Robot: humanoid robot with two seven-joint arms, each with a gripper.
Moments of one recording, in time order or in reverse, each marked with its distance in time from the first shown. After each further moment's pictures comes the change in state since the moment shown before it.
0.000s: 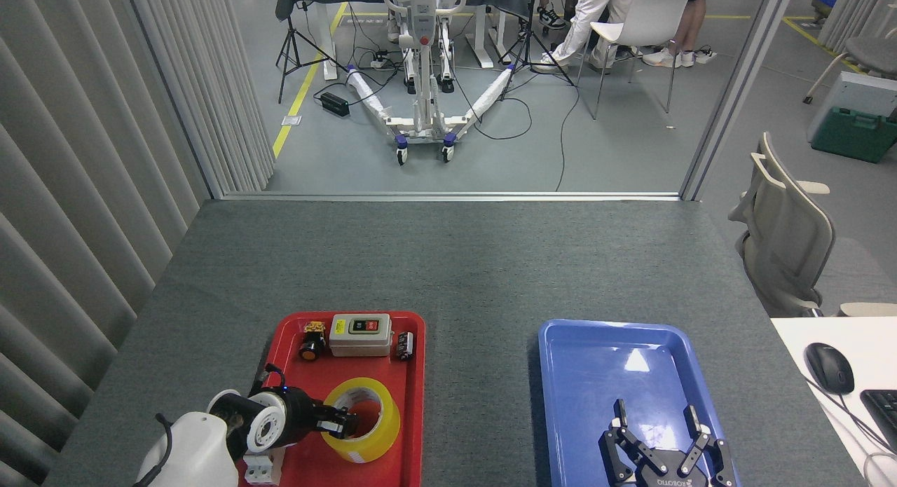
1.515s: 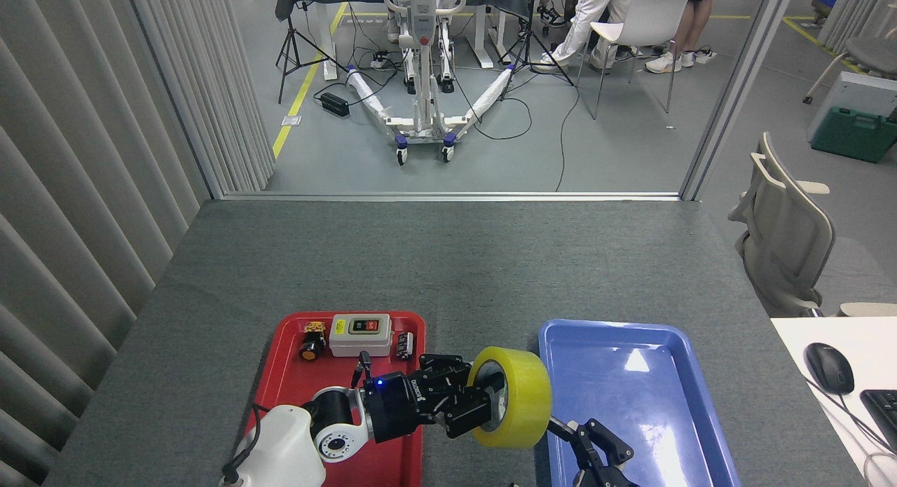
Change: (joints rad) left arm -0.067 -0.215 -0.103 0.136 0.121 -0.677 0.662; right arm -0.097 -0.227 0.187 0.000 -0.037 -0.888 -0.189
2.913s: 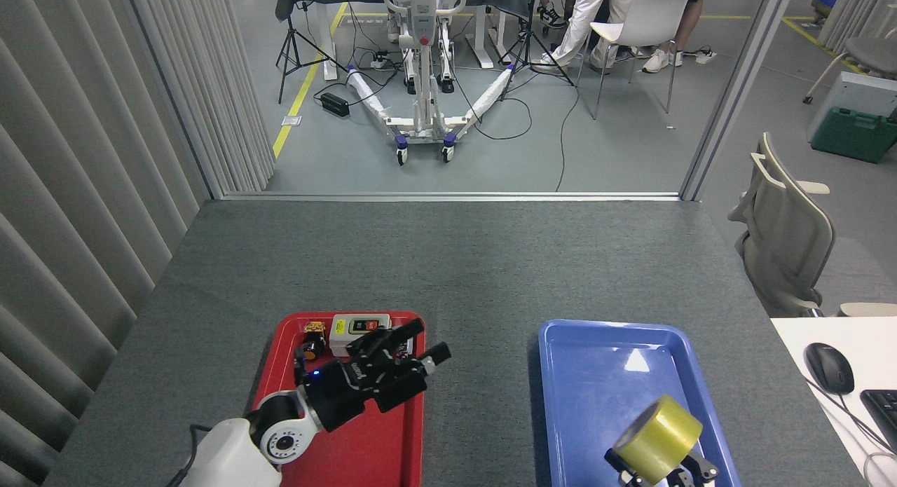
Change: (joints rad) left arm 0.109 0.068 0.236 -0.076 0.120 0.102 0.020; right arm 0.162 0.009 -0.332 -0.016 -0.008 0.119 0.198
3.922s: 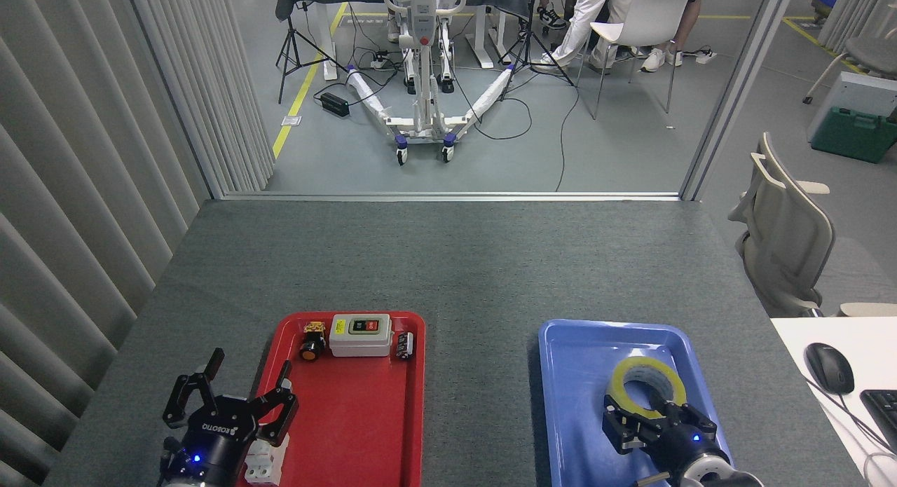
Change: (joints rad) left arm 0.376 0.161 0.126 -0.316 -0.613 0.814 0.415; right arm -0.318 -0.024 0.245 0.182 -0.243 0.615 0.597
